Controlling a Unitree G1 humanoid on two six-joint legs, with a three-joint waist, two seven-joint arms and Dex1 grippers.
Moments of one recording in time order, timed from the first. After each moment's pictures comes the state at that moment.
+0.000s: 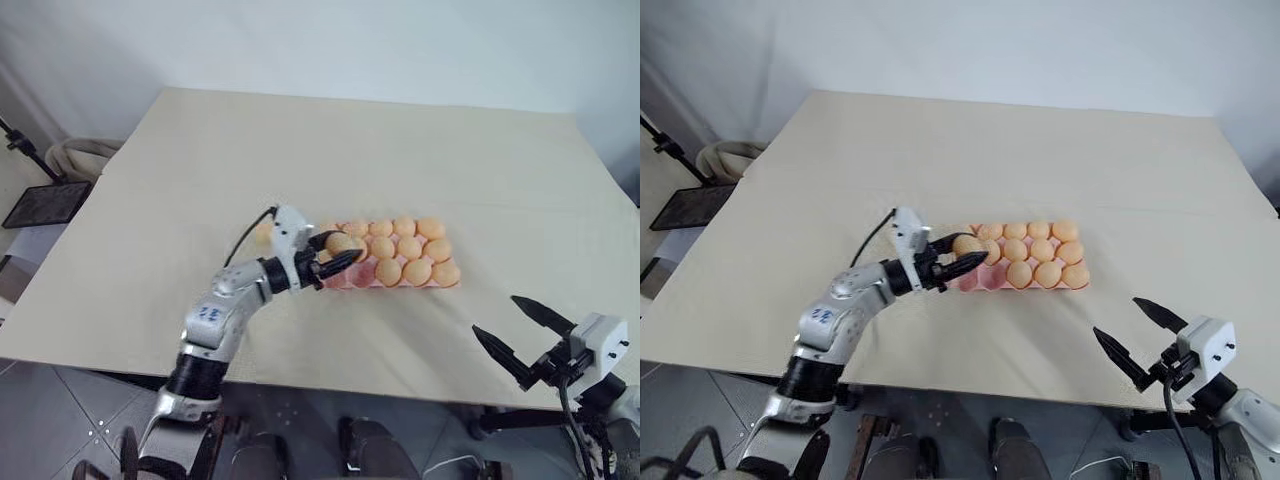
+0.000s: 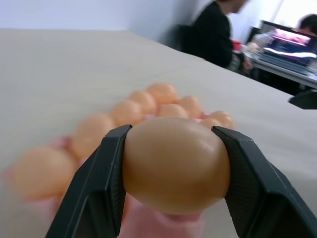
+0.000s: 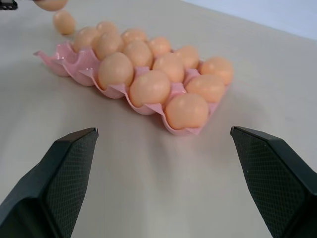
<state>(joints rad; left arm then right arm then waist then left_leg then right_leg) -0.55 0.17 -0.14 0.05 -0.34 0.43 -0.64 0.37 -0.55 -0.44 -0.29 0.54 0.00 0.85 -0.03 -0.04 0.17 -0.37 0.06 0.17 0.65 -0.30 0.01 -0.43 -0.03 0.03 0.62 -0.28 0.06</state>
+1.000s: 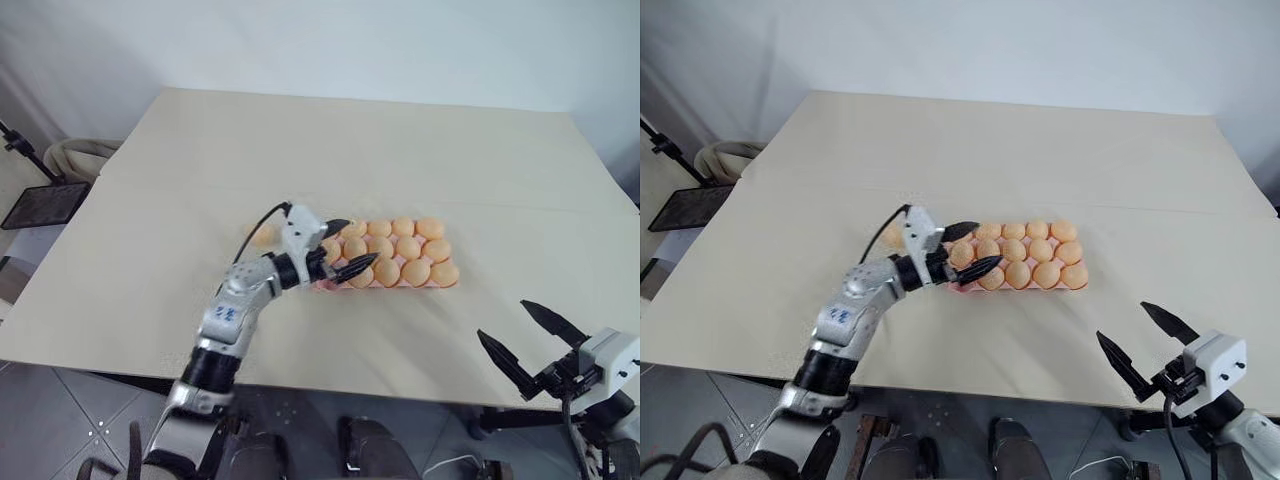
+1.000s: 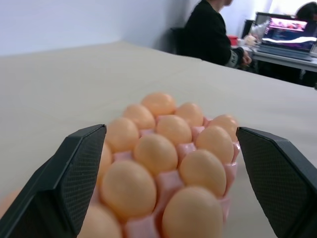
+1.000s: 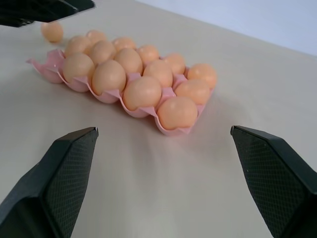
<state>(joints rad) -0.45 0.19 -0.09 -0.01 -0.27 0.28 -0.66 0.44 -0.50 -0.46 -0.39 0.53 -0.06 0.81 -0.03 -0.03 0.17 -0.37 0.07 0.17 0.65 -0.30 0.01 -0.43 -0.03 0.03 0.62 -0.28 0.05</state>
